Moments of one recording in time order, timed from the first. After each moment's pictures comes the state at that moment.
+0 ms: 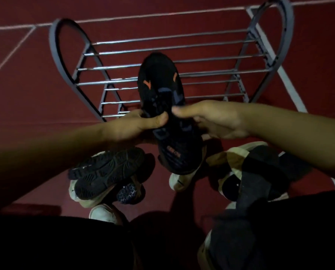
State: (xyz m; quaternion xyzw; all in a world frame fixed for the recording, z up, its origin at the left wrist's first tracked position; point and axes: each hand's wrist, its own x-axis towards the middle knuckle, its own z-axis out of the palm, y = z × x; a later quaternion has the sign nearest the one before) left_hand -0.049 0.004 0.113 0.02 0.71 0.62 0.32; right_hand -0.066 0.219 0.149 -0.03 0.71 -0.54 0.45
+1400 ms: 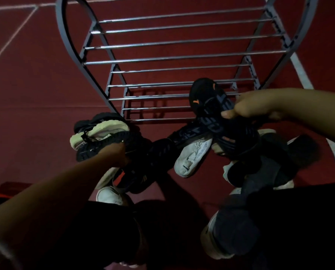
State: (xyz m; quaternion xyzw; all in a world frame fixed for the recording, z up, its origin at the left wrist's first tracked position) left_hand -0.016 -0.110 -0.070 -0.08 0.94 -0.01 0.34; right_hand -0.085 0.270 0.115 0.06 0.86 -0.29 0.41
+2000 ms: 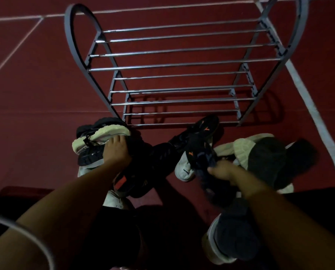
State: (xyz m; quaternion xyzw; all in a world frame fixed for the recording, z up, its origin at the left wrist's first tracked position) left_hand -0.013 -0.102 -0.082 -0.14 0.98 0.00 0.16; right_hand -0.007 0.252 -0.064 0.11 0.86 -0.24 0.44
